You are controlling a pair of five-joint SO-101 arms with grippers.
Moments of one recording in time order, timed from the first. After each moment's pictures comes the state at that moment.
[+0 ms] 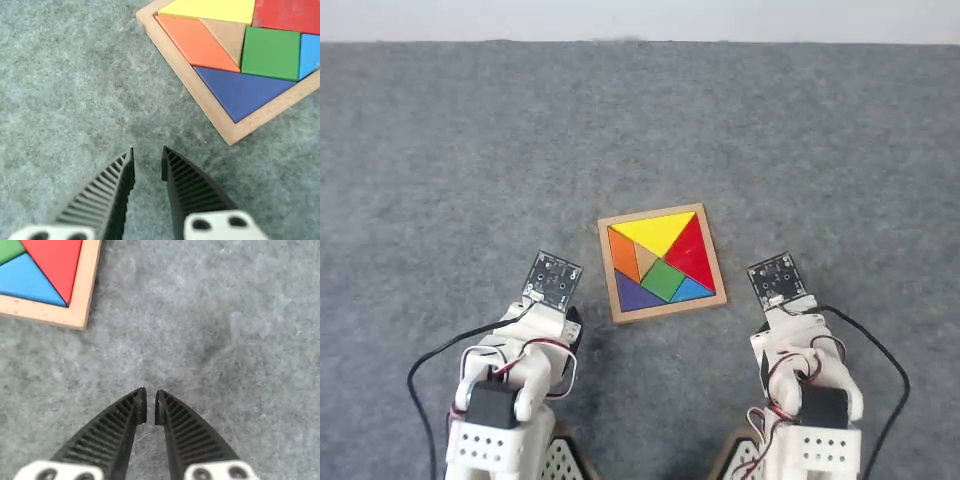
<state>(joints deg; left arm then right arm) 3.2 -102.5 96.9 71.2 -7.2 0.7 -102.7 95.6 69.5 25.4</state>
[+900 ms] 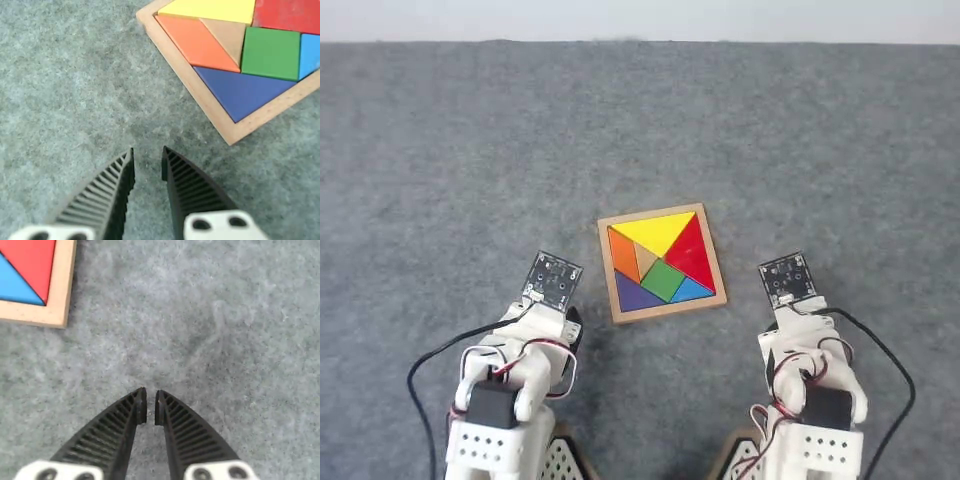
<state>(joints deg) 3.2 -102.5 96.9 71.2 -7.2 4.4 -102.7 95.6 69.5 25.4</state>
